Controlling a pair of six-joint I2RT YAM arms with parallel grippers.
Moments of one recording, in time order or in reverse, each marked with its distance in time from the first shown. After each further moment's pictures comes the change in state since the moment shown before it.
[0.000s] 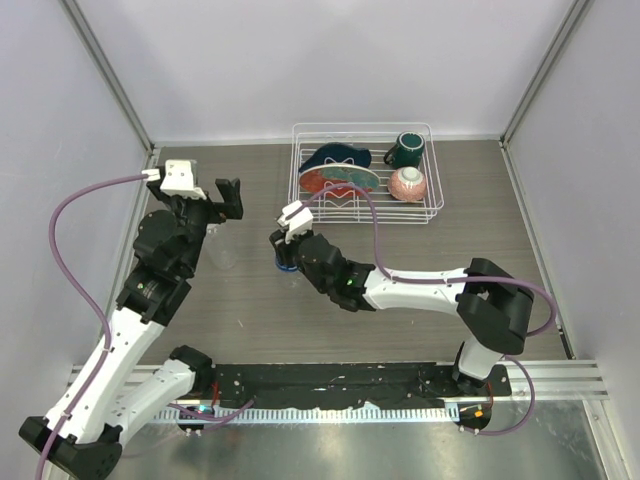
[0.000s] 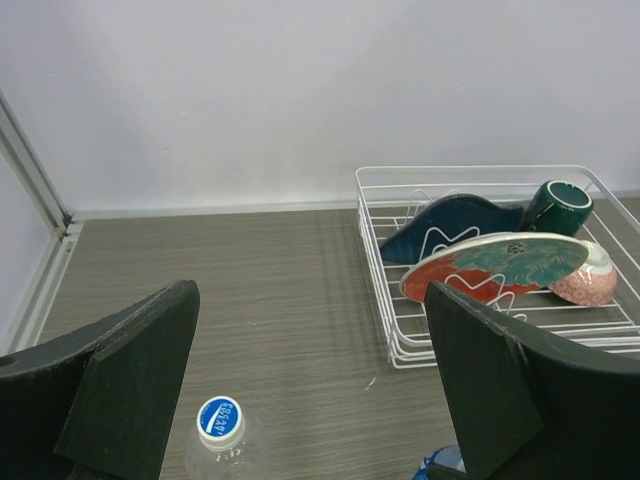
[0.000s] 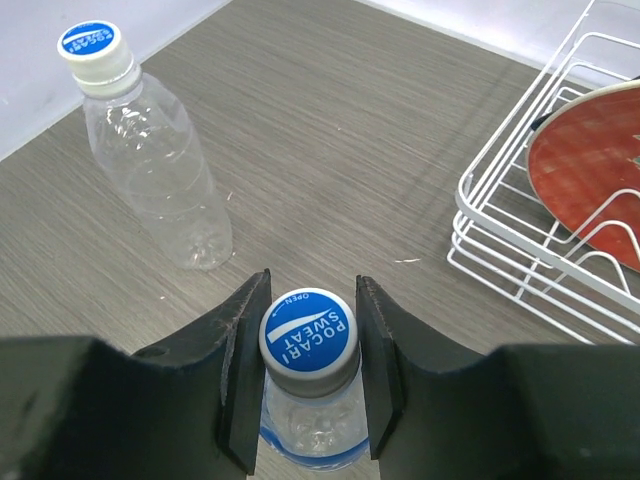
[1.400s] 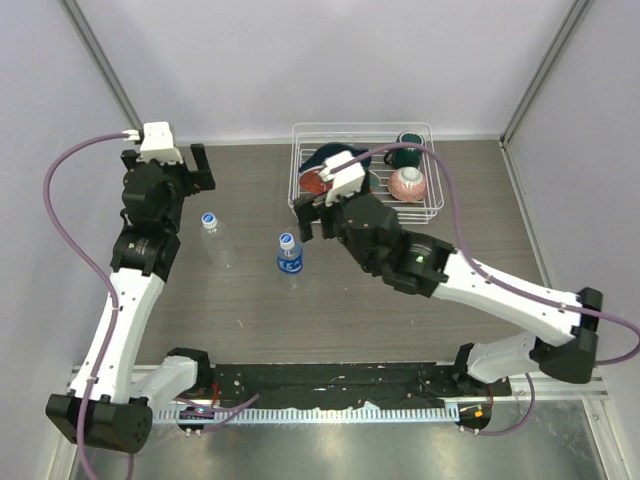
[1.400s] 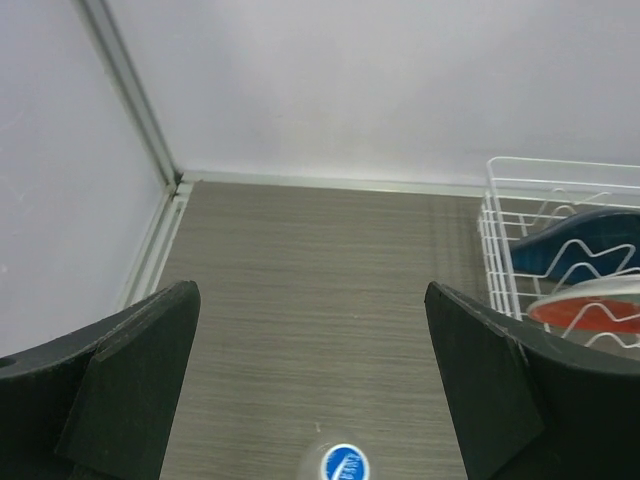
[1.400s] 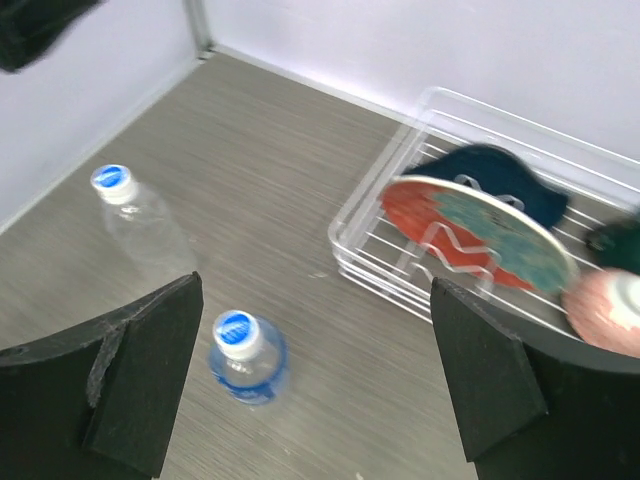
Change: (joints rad) left arm 0.247 0.220 0.213 -0.118 0.058 0.039; right arm 0.002 -0.302 0.339 -0.641 0.079 -0.029
